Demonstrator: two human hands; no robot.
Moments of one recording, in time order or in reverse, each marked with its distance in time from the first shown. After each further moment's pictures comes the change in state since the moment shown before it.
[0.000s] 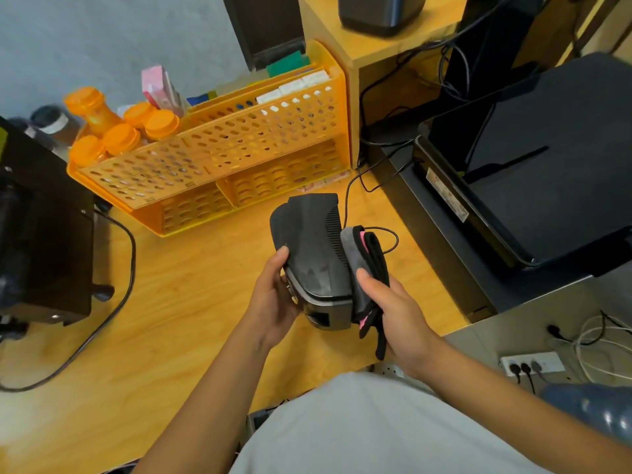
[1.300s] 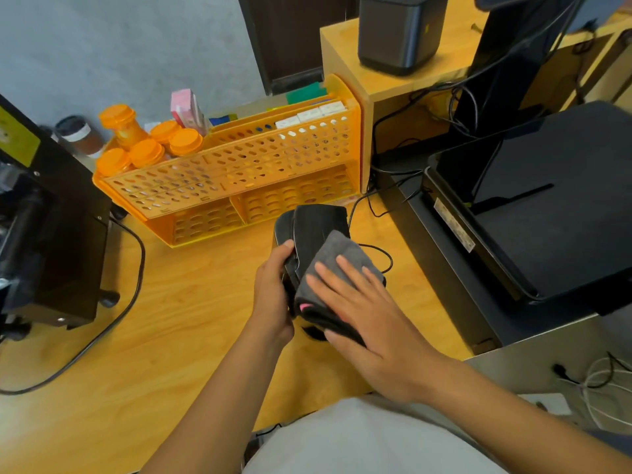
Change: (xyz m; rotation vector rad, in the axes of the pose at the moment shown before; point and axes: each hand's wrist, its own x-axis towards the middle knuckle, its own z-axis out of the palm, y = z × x) left_hand -0.001 0.026 0.023 0.010 0.170 0.184; right_hand 0.003 -0.025 0.001 -1.157 -0.302 -0.549
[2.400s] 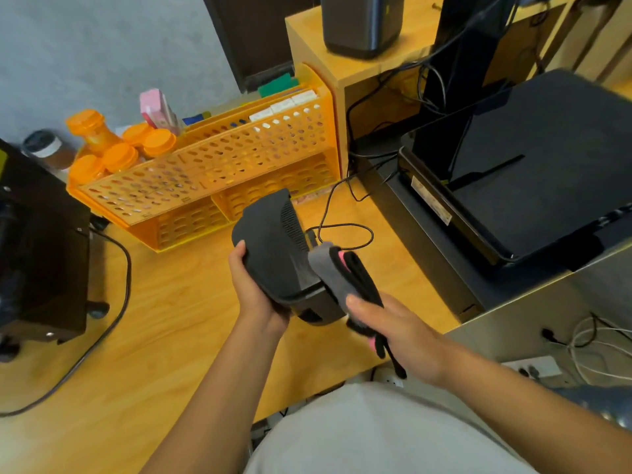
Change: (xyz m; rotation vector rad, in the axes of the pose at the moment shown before) left_hand -0.001 -0.014 -0.007 -0.321 0.064 -0.062; right_hand -0.035 -0.010 -0.006 0.916 -0.045 0.414
